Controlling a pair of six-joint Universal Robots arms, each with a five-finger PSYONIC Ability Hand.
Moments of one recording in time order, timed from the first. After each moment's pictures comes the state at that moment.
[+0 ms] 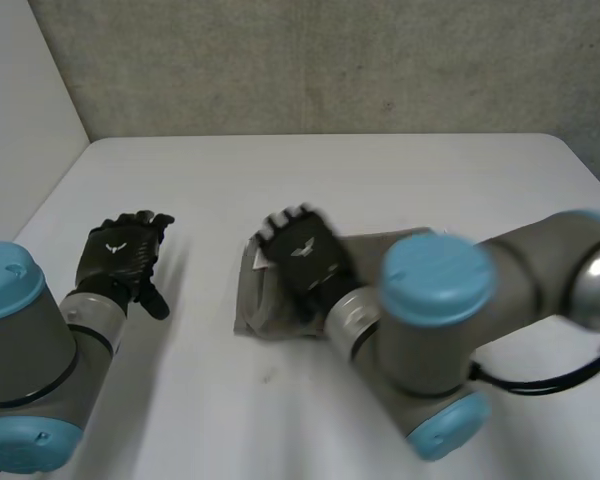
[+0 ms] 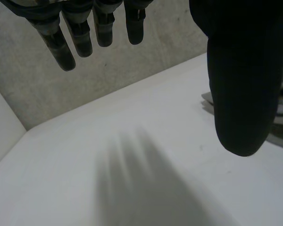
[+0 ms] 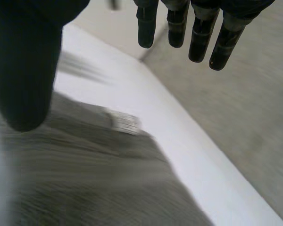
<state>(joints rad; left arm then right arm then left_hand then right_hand) 4.36 -1.84 -1.88 3.54 -1.66 3.26 2.32 -1.00 1.39 -0.25 1.51 2.73 0.18 0.17 0.17 0.17 0.03 0.21 0.22 0.21 0.23 0.05</state>
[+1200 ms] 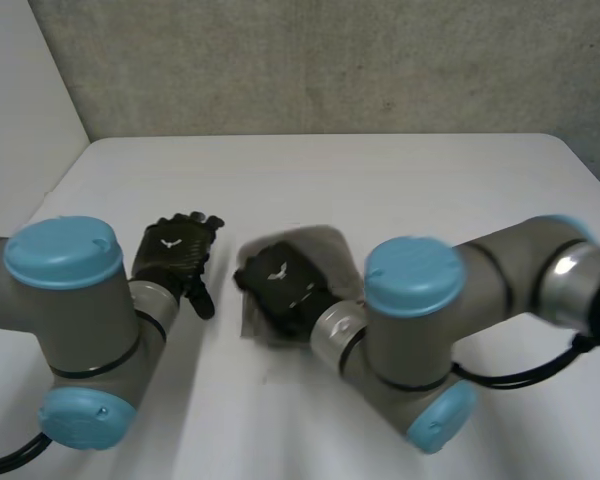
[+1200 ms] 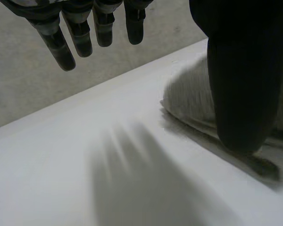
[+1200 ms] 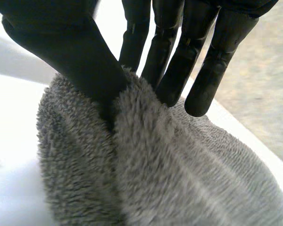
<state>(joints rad) 4.20 -1.99 -1.64 3.37 -1.73 3.23 2.36 -0.86 1.29 -0.19 1.33 2.76 0.18 0.16 0.17 0.17 0.03 0.90 1.15 1.17 1.17 0.97</state>
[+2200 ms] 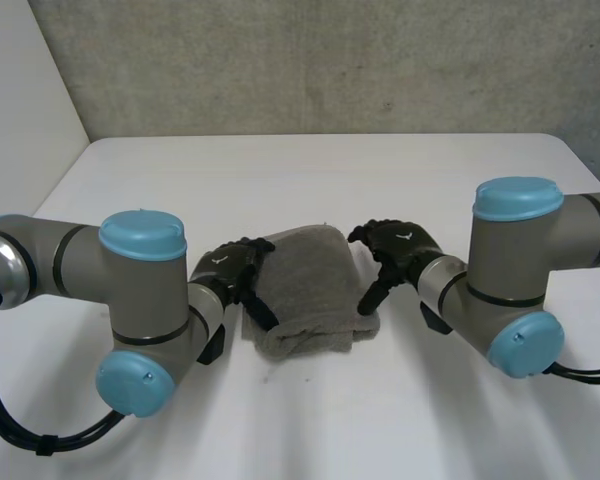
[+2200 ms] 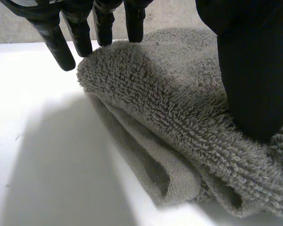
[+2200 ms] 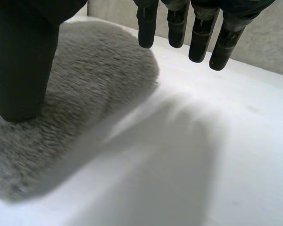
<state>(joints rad) 4.15 -2.26 -1.36 3.20 -1.61 2.91 2.03 -0.85 1.25 0.01 1.38 3.07 0.18 0.16 0.17 0.17 0.03 0.21 0.23 0.21 0.23 0.04</state>
